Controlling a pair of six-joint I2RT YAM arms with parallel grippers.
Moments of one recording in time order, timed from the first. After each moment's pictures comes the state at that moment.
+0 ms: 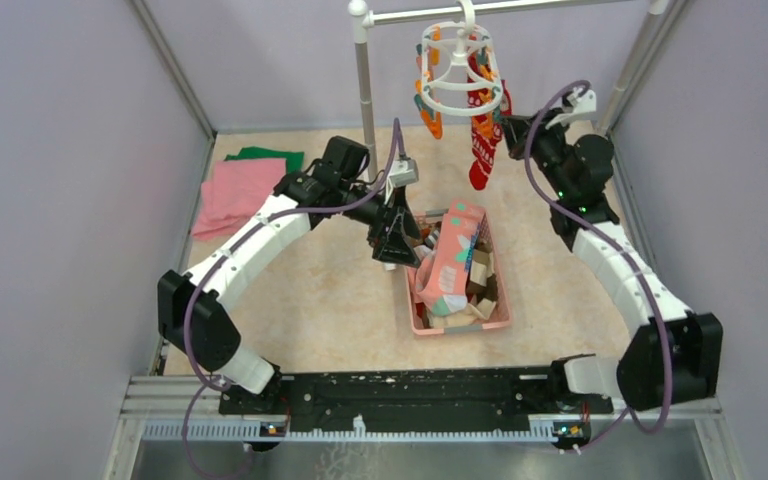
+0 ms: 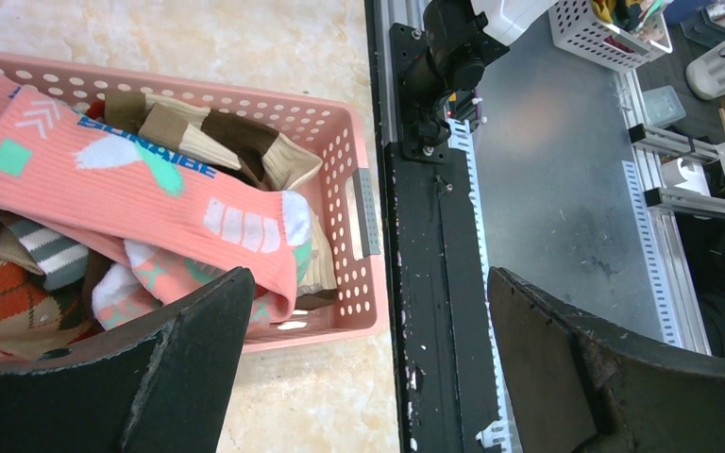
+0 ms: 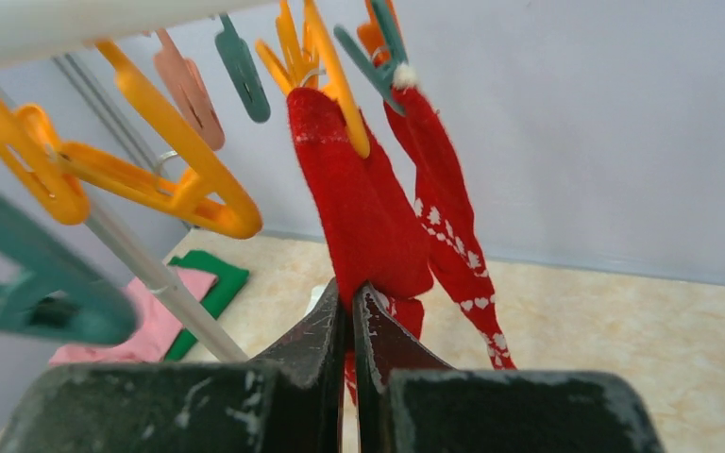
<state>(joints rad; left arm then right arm) -0.57 1.55 1.46 -0.70 1.10 0.26 0.19 1.34 1.05 0.46 -0.26 0.34</state>
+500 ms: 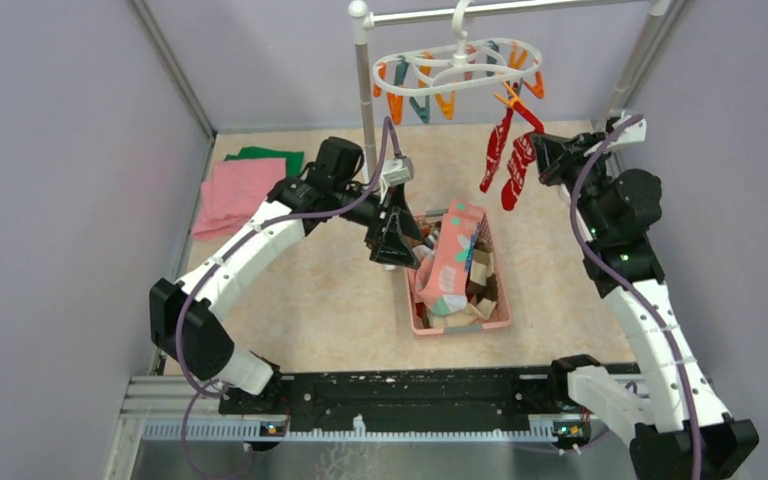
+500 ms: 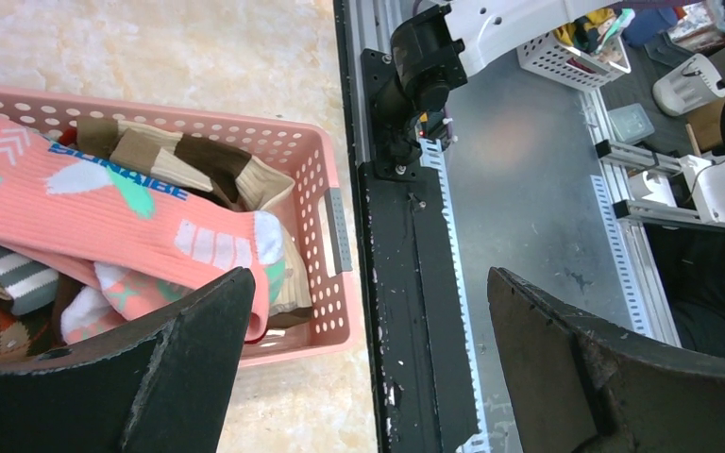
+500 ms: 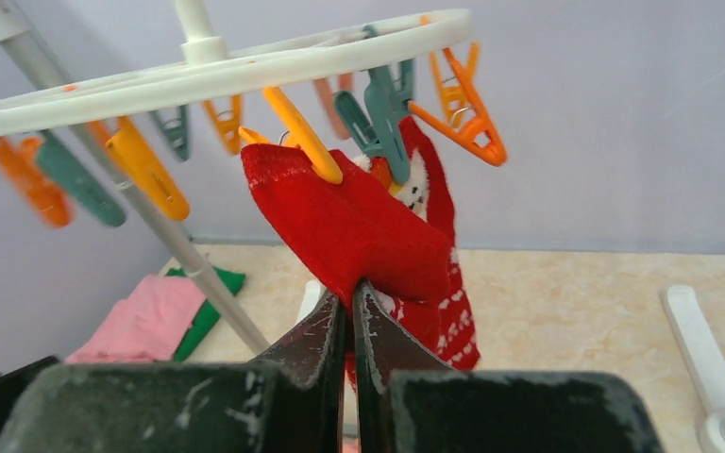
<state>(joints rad) -0.57 1.50 1.42 -0.61 1.15 0.17 0.17 0.94 0.98 0.17 -0.13 0.31</state>
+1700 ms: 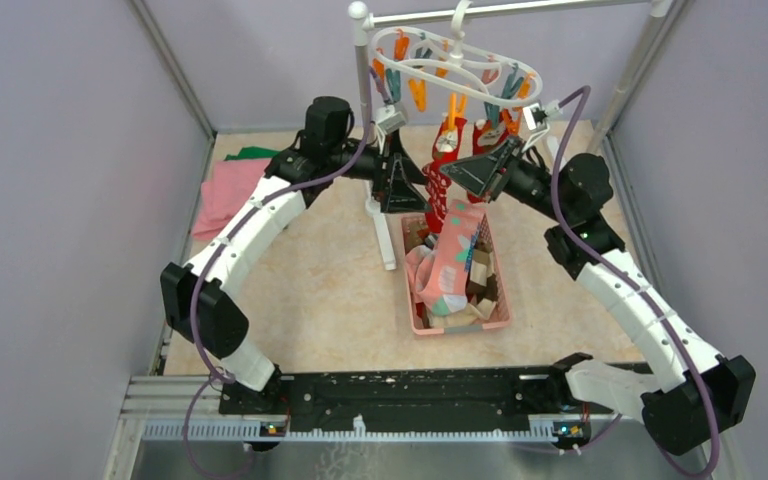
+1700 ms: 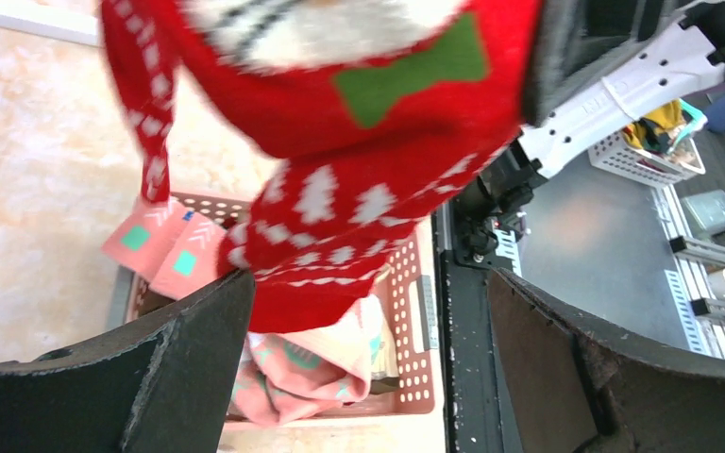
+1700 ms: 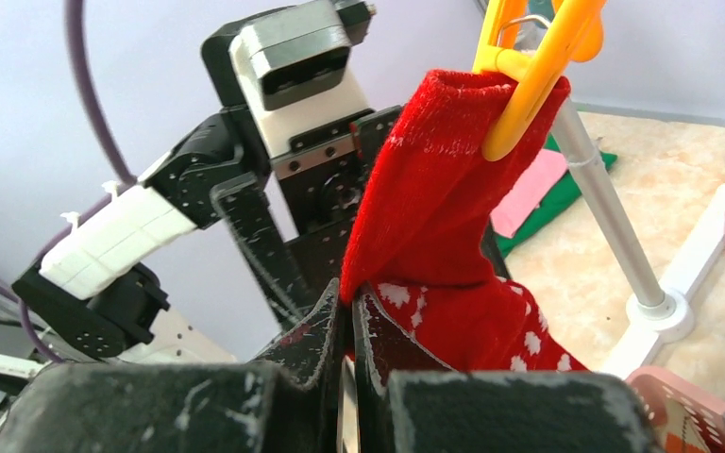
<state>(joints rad) -0.50 1.61 1.62 -0.39 1.10 -0.03 0.42 1.09 1.04 0.29 -0.60 0.76</state>
